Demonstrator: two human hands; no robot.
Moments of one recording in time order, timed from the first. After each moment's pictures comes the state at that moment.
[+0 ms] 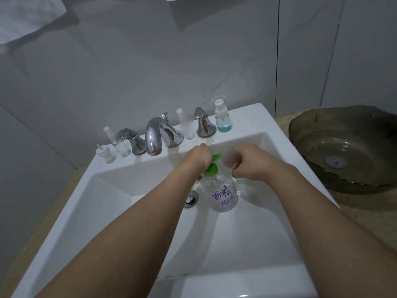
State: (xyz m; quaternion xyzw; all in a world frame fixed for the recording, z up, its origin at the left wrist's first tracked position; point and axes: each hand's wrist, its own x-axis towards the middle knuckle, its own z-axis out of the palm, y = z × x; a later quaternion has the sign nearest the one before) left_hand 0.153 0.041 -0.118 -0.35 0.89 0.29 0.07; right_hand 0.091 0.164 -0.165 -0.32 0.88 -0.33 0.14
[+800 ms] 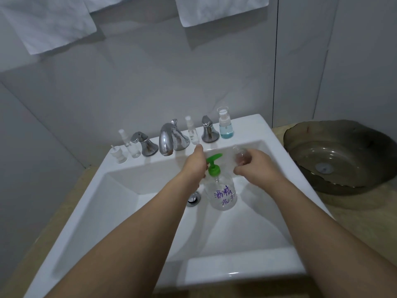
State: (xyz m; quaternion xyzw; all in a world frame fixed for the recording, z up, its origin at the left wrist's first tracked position) left_hand 0.187 0.032 -0.121 -0.39 0.72 0.57 -0.03; right_hand 0.122 0.178 -0.160 -0.15 0.82 -0.53 0.13
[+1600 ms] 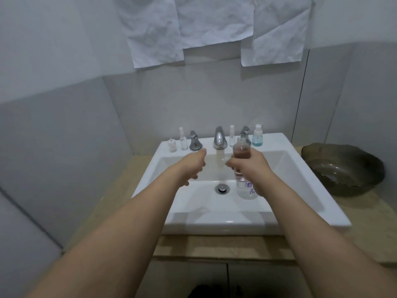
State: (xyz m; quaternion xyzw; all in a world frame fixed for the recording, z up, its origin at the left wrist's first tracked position) left_hand 0.374 -0.012 -0.031 -0.33 0.82 0.47 0.01; right_hand 0.301 0.143 -0.049 -0.18 0.70 -0.67 0.17
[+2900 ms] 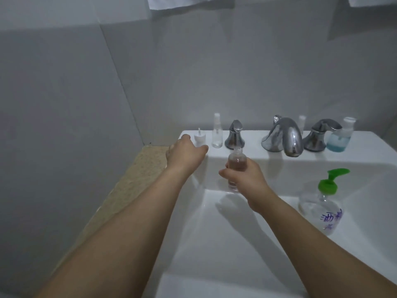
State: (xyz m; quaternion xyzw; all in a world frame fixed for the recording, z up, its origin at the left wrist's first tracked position) left_hand 0.292 -0.216 -0.118 -0.39 0.86 0.27 -0.18; right_hand 0.232 -0.063 -0.162 -0.21 0.66 -0.67 0.25
